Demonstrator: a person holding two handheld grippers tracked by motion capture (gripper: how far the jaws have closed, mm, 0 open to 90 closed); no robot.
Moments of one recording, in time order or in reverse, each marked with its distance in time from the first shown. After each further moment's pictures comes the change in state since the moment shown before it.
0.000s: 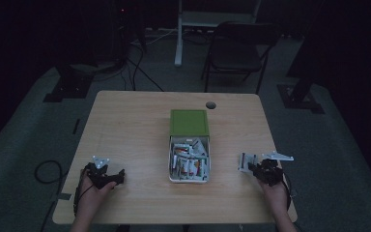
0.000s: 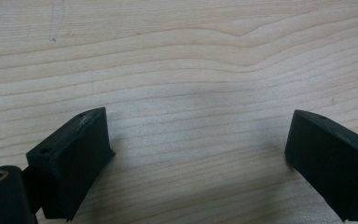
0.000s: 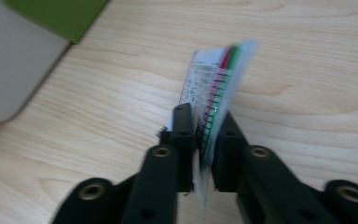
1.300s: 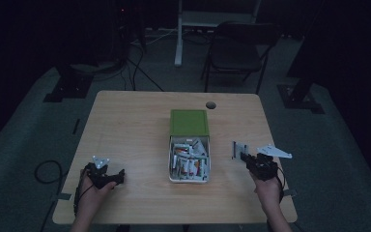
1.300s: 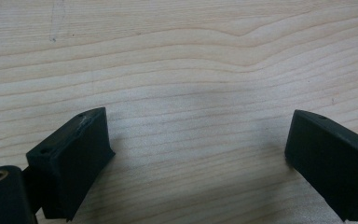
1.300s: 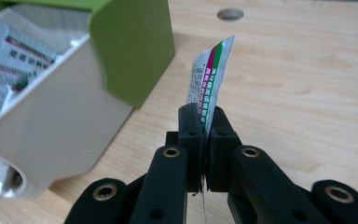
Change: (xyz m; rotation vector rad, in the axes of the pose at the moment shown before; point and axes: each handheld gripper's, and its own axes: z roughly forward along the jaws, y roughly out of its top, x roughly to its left) left arm 0.000 0.000 0.000 0.000 0.000 0.000; right arm 0.043 0.033 -0.026 -0.176 0.063 -0.055
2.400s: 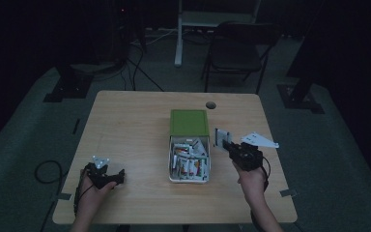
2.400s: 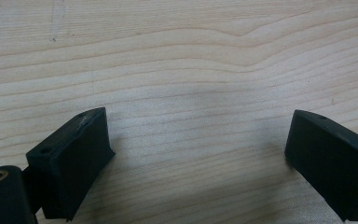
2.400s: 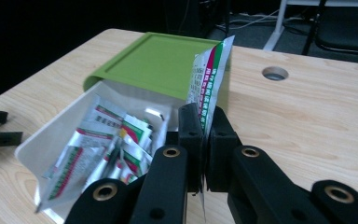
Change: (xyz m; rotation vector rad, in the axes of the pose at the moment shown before) left arm 0.000 0.000 0.000 0.000 0.000 0.002; right arm 0.058 0.053 -0.006 -0.105 0.078 -0.037
